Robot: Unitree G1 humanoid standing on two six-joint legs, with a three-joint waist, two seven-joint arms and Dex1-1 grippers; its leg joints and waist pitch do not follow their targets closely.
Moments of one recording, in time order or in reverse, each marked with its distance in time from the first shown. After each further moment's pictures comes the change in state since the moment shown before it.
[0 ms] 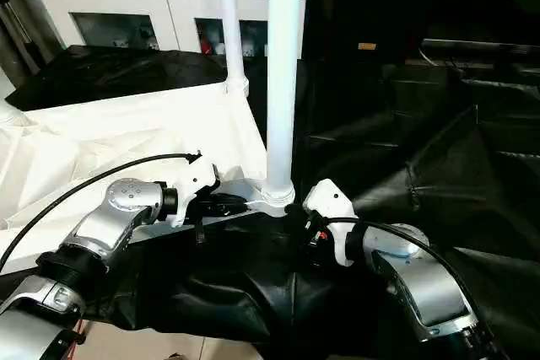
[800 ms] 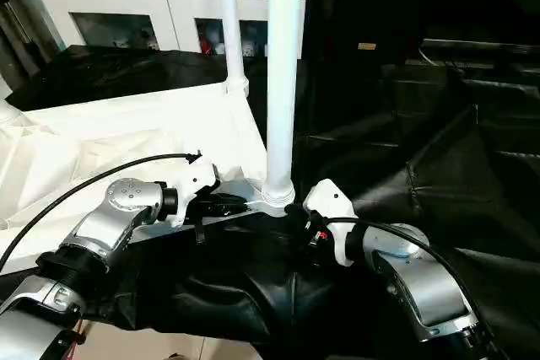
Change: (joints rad) left arm 0.000 0.000 0.000 0.000 0.000 0.000 0.000; right arm 0.000 0.000 0.000 0.000 0.000 0.000 0.000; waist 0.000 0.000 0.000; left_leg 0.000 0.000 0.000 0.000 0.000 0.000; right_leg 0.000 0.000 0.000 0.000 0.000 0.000
